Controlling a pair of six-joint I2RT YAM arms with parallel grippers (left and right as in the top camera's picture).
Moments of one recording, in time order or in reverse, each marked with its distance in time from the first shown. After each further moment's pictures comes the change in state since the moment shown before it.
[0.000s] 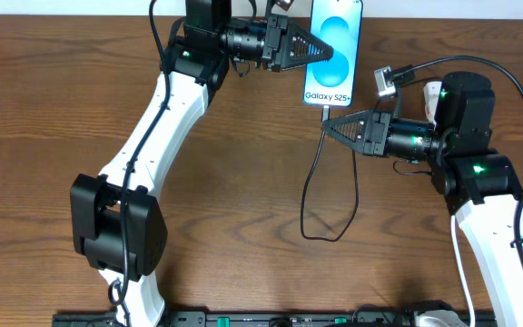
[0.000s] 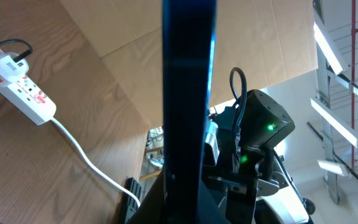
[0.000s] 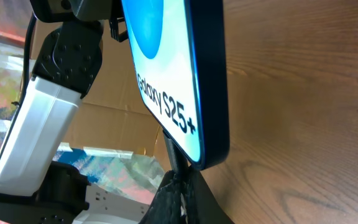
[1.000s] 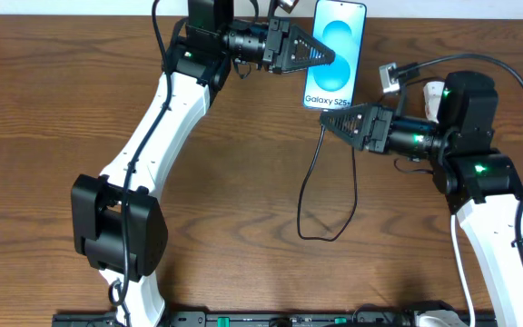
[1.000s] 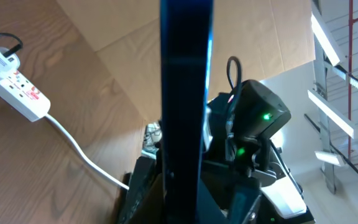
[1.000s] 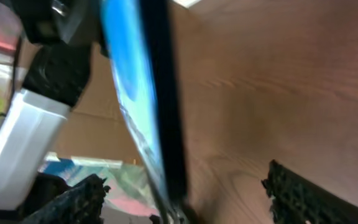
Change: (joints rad) left arm -0.004 0.000 0.000 -0.003 0.026 0.015; right arm -0.010 0.002 0.000 0.002 0.049 -0.021
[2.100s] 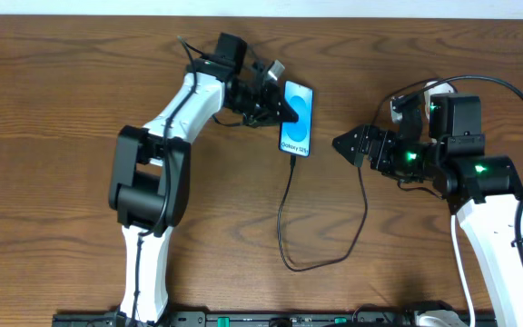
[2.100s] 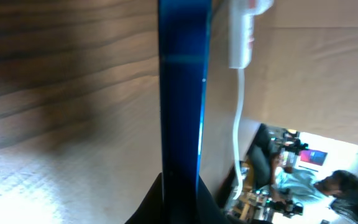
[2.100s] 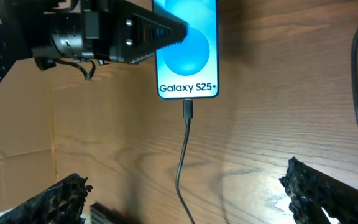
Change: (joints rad) left arm 0.023 0.309 -0.002 -0.814 -0.431 0.669; right arm -0.003 0.000 -0.006 -0.389 0.429 -0.153
